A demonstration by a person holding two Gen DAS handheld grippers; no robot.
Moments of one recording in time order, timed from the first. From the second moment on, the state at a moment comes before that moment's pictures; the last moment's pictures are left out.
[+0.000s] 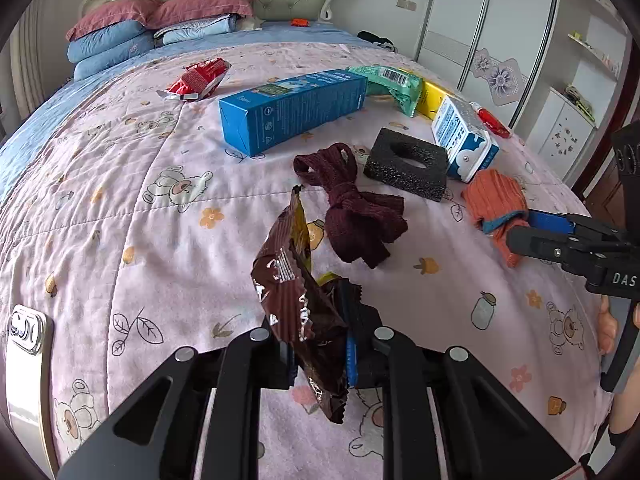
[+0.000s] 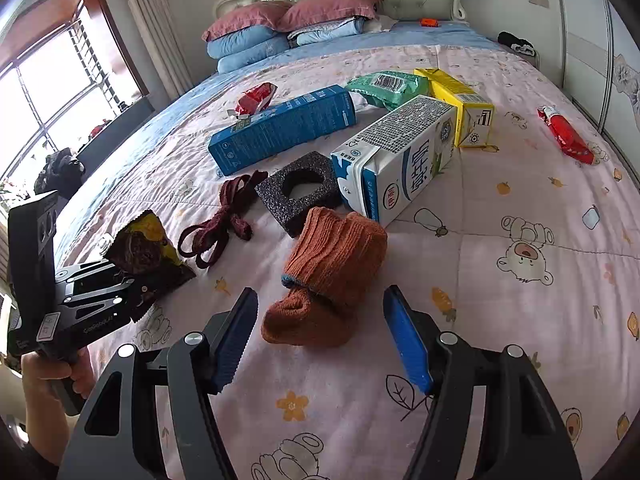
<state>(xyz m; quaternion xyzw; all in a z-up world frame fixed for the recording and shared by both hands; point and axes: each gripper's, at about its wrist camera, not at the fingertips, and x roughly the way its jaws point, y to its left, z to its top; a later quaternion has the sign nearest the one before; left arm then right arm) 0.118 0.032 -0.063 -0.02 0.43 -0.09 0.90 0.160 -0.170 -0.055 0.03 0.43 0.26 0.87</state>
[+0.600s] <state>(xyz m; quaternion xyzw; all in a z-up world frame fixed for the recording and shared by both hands) 0.085 0.003 -0.029 -0.03 0.41 -0.13 0.90 0.158 -0.194 -0.055 0.06 0.42 0.27 0.86</state>
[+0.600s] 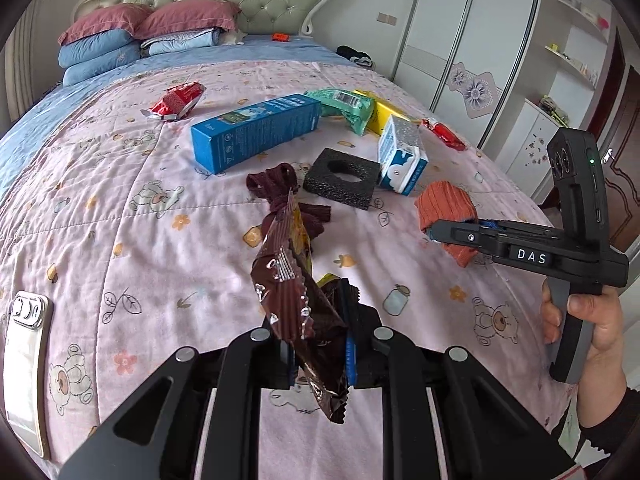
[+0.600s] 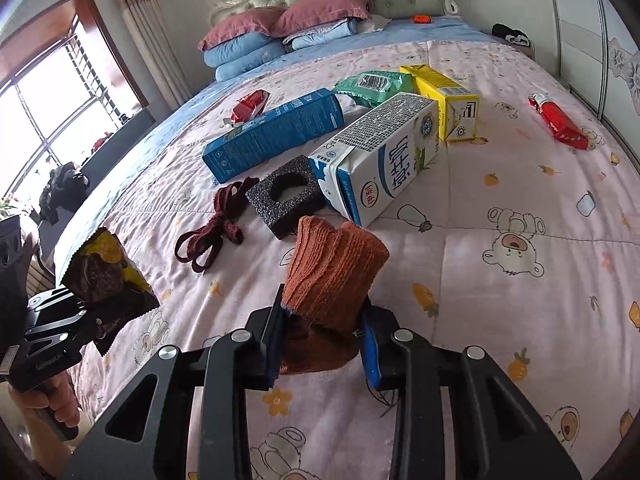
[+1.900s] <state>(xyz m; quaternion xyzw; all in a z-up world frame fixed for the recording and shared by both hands) 0.138 -0.461 -0.043 0.08 0.46 -0.42 0.78 0.043 -0.614 -0.051 0.17 0.35 0.04 0.92</state>
